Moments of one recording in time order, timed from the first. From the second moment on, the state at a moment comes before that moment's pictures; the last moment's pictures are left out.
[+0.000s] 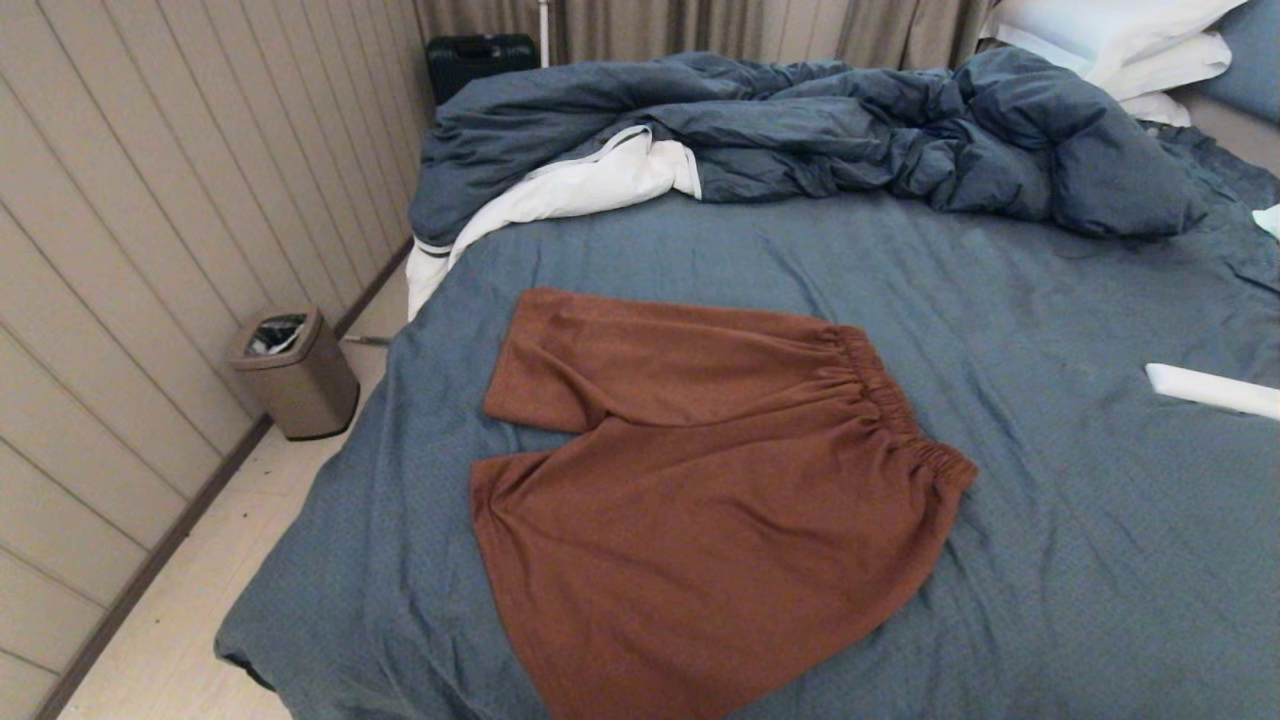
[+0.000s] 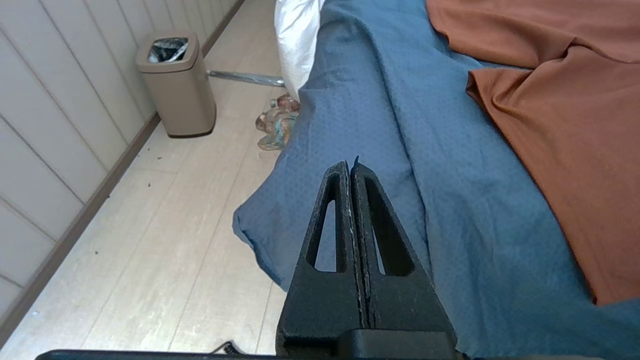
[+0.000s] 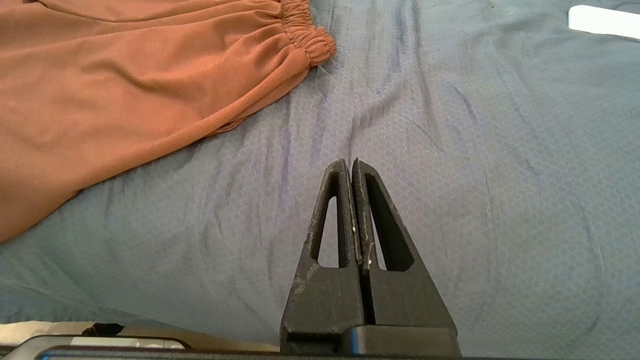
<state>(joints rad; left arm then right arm) 0.00 0.00 0.00 -0.02 0.01 -0.02 0.00 0.00 0.00 -0.01 -0.01 0.00</state>
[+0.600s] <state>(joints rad) 0.00 0.09 -0.22 0.07 0.01 0.00 0.00 0.05 -0.17 0.11 0.02 -0.02</state>
